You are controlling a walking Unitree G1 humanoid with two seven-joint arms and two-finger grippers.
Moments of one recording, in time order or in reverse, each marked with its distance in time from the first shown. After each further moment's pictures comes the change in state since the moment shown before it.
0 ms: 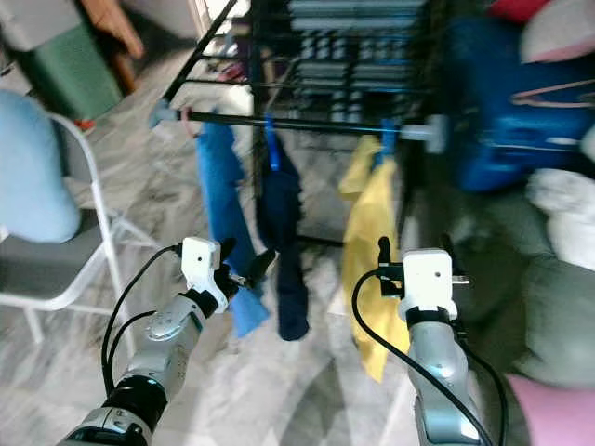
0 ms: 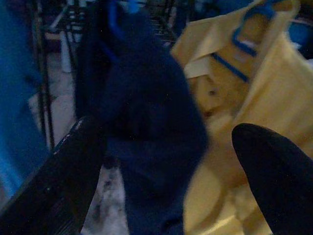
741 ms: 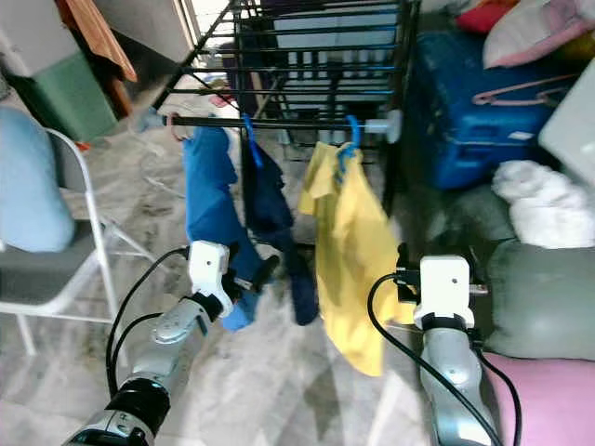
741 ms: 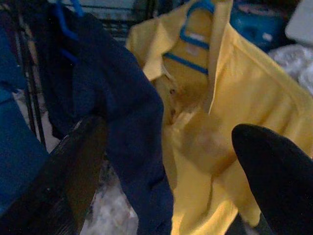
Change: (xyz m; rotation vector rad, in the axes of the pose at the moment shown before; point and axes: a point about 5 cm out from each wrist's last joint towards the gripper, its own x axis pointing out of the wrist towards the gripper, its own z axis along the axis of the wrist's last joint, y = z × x) left arm -0.001 -0.001 -0.004 0.019 0.019 0.048; right arm -0.003 -0.016 -0.008 -0.023 0.030 -0.061
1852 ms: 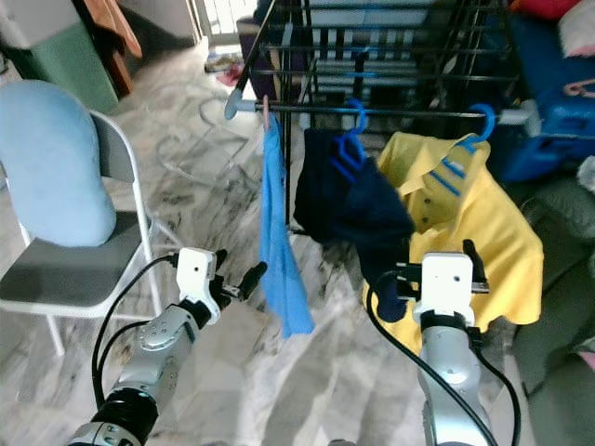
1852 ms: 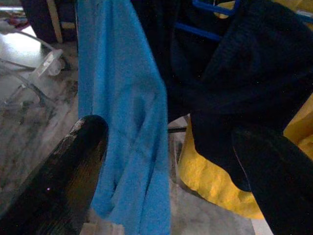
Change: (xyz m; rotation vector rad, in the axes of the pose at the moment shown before) left arm -0.013 0.009 -0.008 0.020 0.060 0.012; right arm -0.005 -0.001 0.009 0.025 -0.011 -0.044
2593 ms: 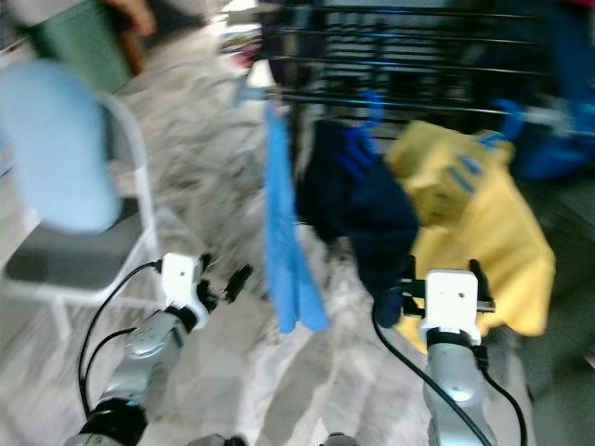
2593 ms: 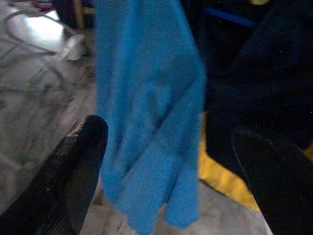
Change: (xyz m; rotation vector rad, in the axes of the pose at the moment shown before) left arm -0.009 0.009 -0.001 -0.005 -0.003 0.079; right arm -0.012 -0.008 -0.013 -0.019 0.069 -0.022
